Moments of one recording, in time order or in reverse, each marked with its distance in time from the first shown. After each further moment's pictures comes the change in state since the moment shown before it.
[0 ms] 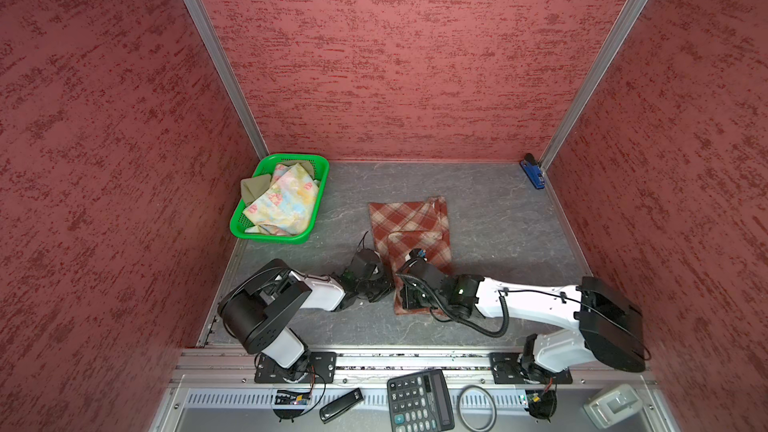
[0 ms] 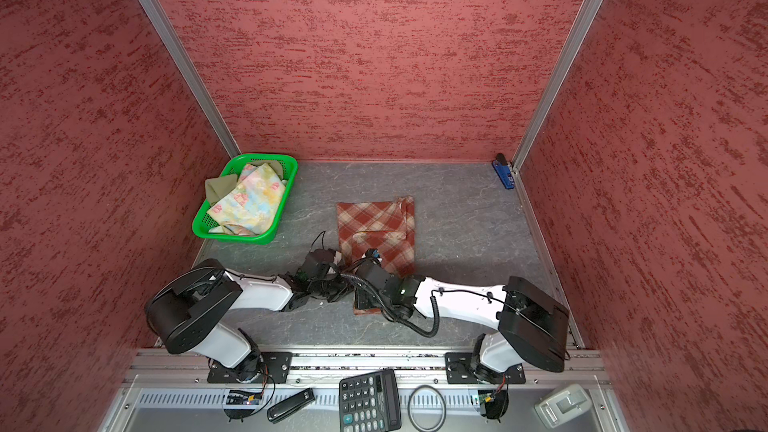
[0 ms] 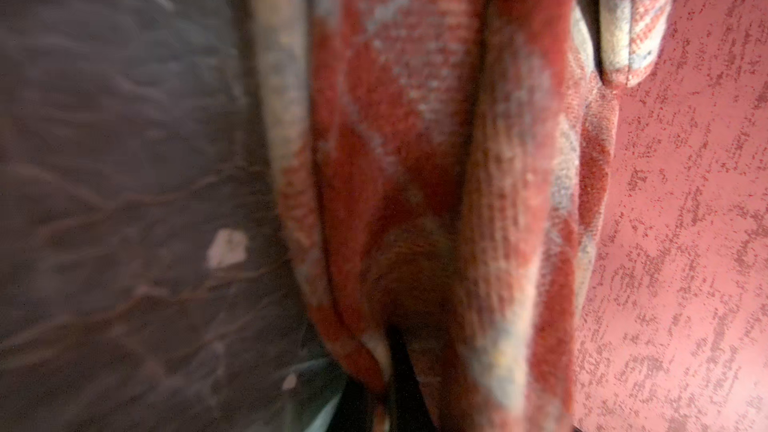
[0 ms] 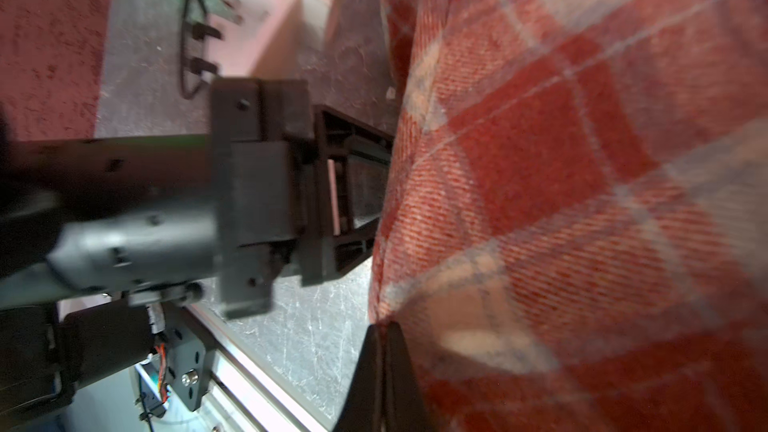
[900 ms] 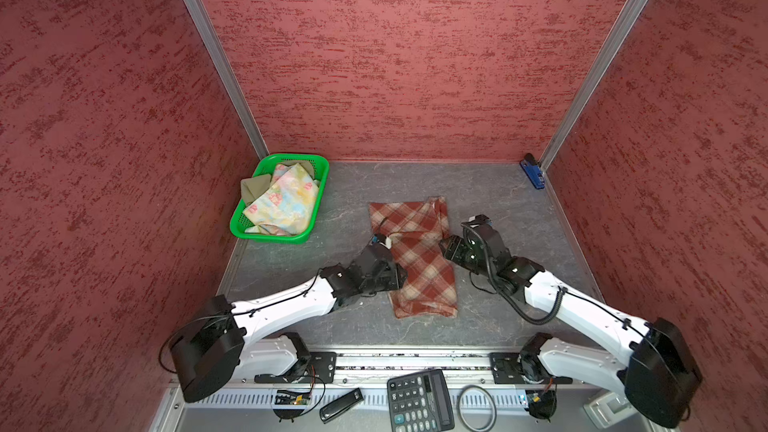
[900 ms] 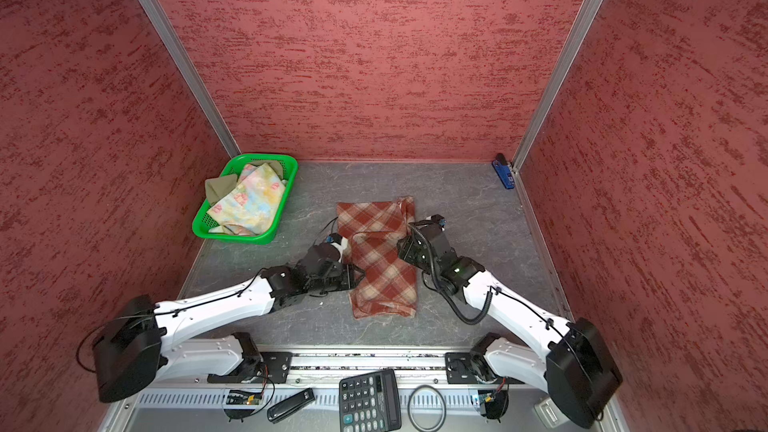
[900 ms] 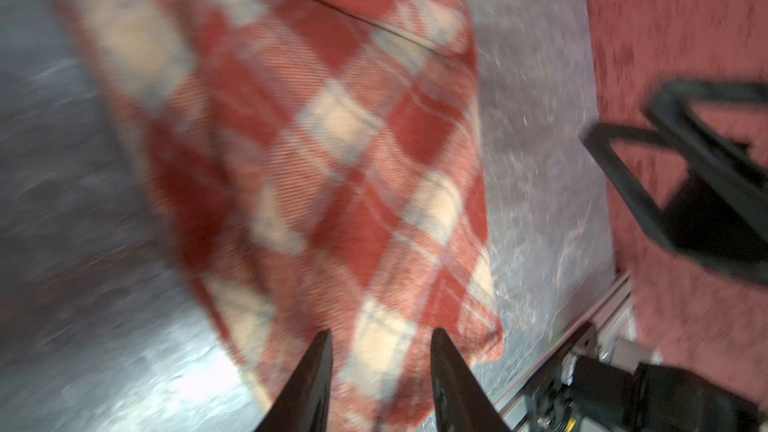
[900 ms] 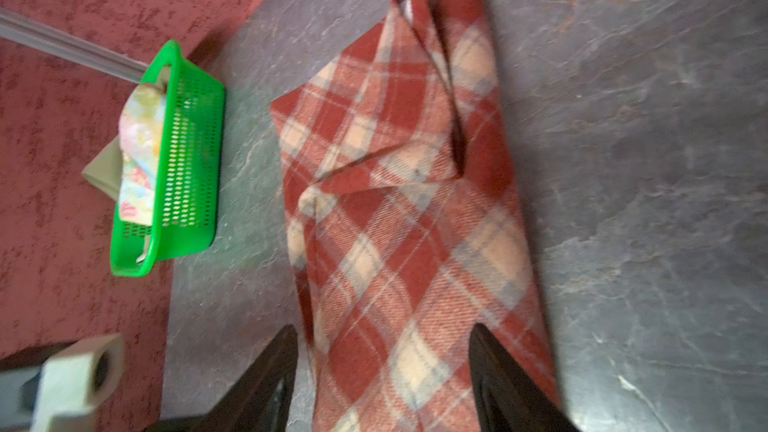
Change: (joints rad) left arm -0.213 -0.283 0.287 -0.600 -0.314 0.378; right arm -0.502 -0.323 -0.121 0.002 0.006 0.015
